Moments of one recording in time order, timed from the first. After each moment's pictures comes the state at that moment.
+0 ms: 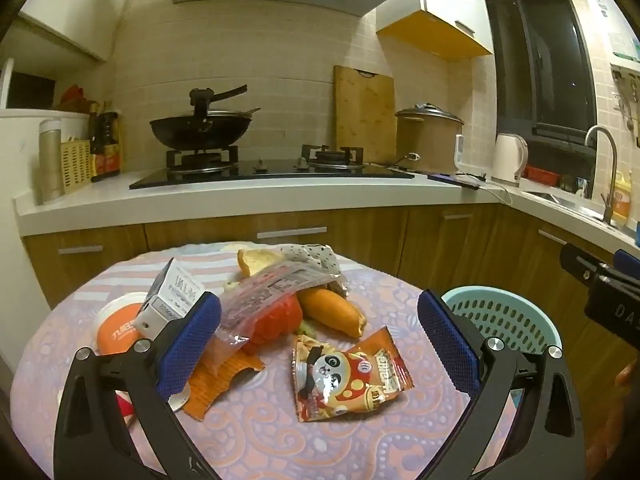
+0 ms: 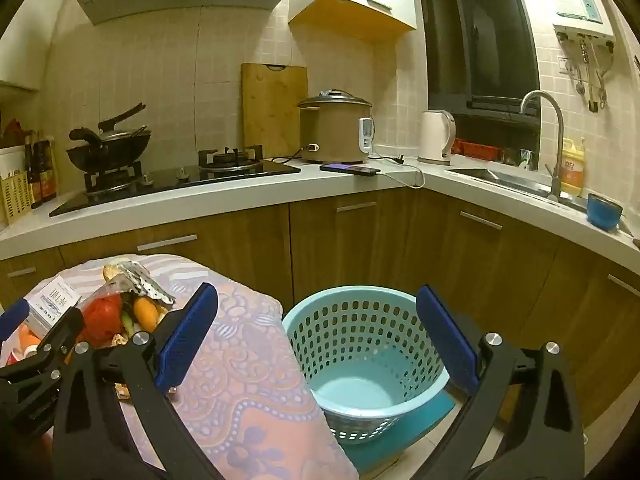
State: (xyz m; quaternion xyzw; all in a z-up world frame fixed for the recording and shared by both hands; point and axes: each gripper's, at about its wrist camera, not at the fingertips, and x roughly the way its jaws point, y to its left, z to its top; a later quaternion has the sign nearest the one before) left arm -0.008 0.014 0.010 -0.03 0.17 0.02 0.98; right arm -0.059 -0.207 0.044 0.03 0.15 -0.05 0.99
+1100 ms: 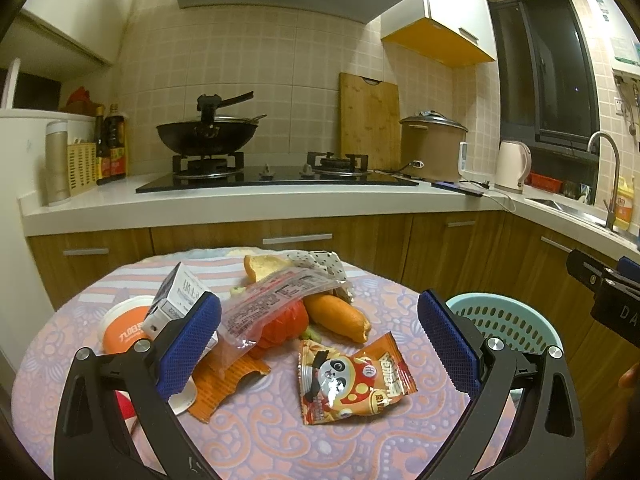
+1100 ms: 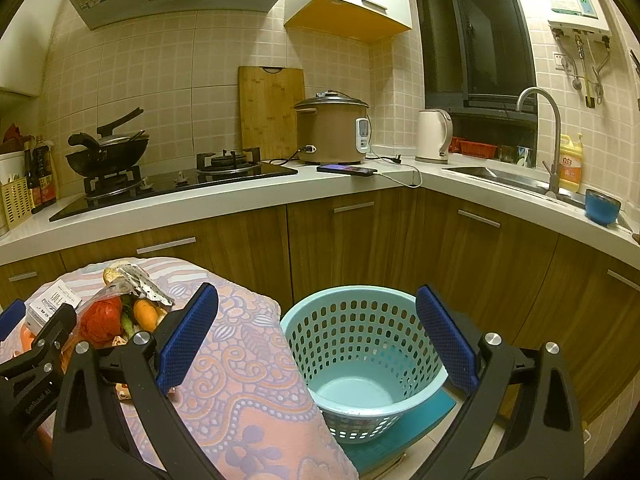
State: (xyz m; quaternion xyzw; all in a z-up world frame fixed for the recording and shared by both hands) left arm -0.011 0.014 0.009 -0.02 0.15 0.02 0.99; right arm -0.057 -0.213 0.041 0.04 0.16 -0.05 0.99
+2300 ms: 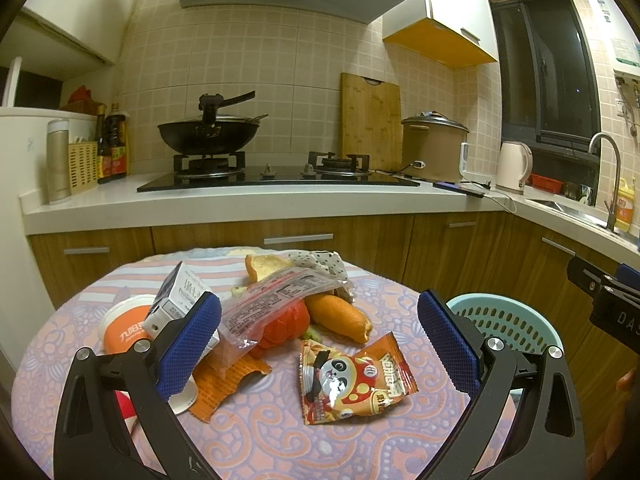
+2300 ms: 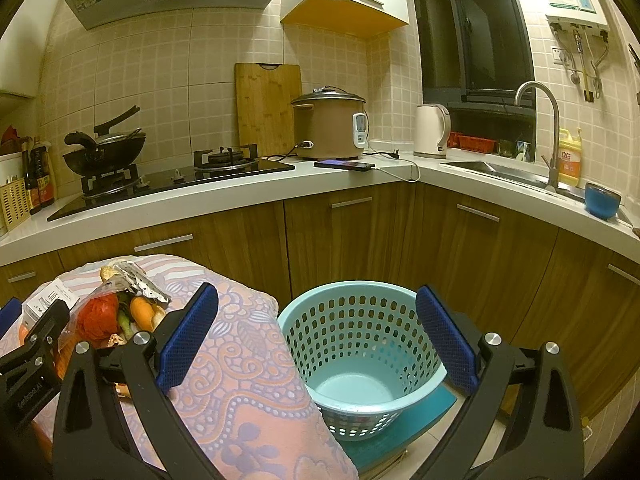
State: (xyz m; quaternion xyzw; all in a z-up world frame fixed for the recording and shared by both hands) left arm -0.012 0.013 0.007 -0.02 0.15 0.03 0.99; right arm -0.055 -0.212 0.039 0.05 0.16 -0.06 0.98
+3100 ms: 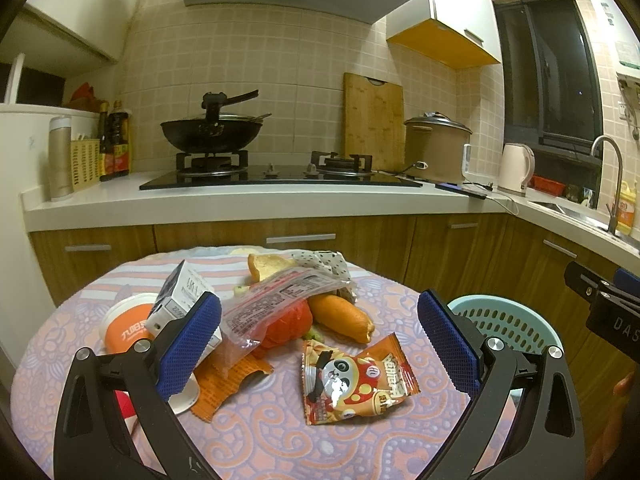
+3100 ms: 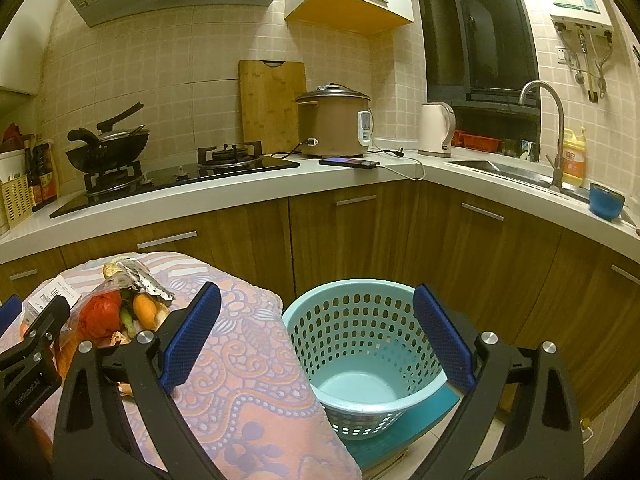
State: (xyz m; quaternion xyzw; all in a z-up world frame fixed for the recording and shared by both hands) left arm -0.013 0.018 0.007 -0.03 0.15 0.03 0.99; right arm -0.051 -0.210 0.034 0.05 0.16 -0.05 0.98
